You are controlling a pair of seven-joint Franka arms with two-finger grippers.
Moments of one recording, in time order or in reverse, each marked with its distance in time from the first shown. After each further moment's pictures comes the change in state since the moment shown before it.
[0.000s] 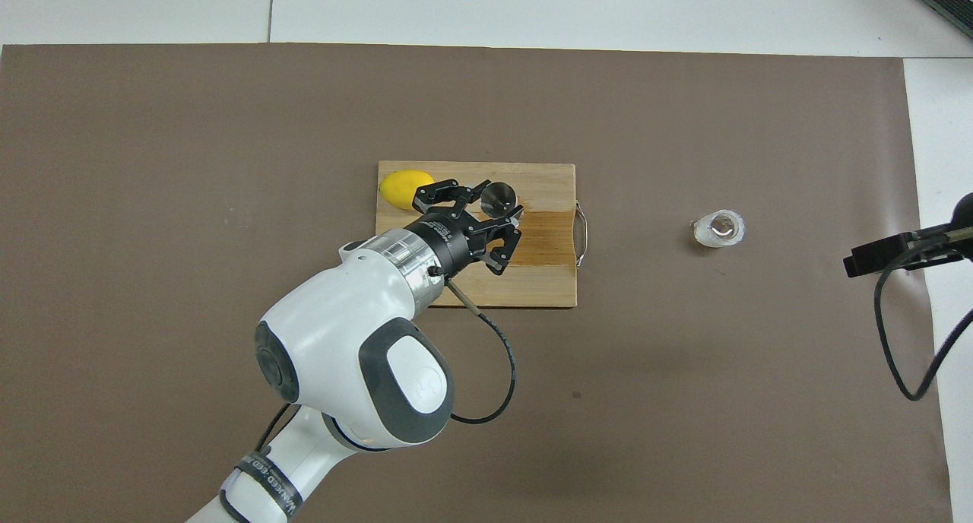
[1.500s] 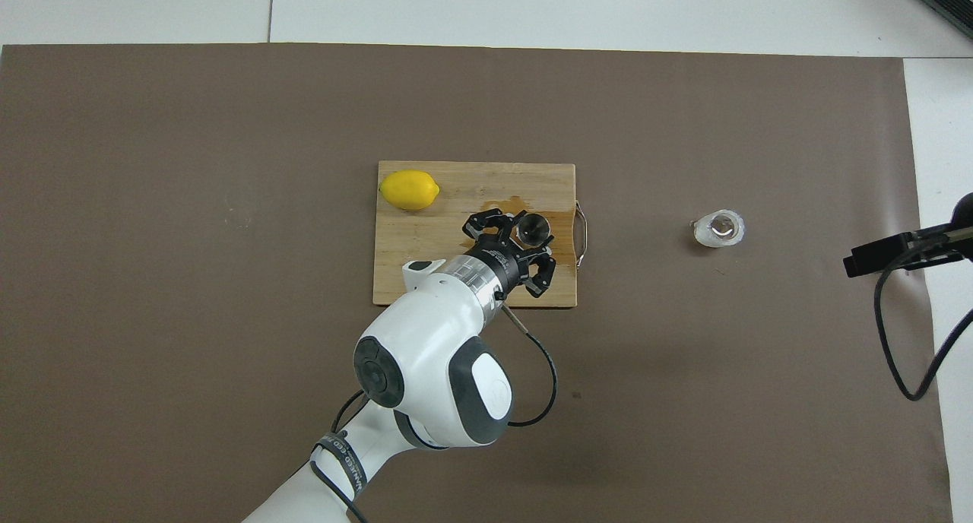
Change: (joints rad) left arm -0.094 0.169 -0.005 0.039 0.062 0.133 0.000; right arm 0.000 0.000 0.000 0.000 0.000 0.000 0.000
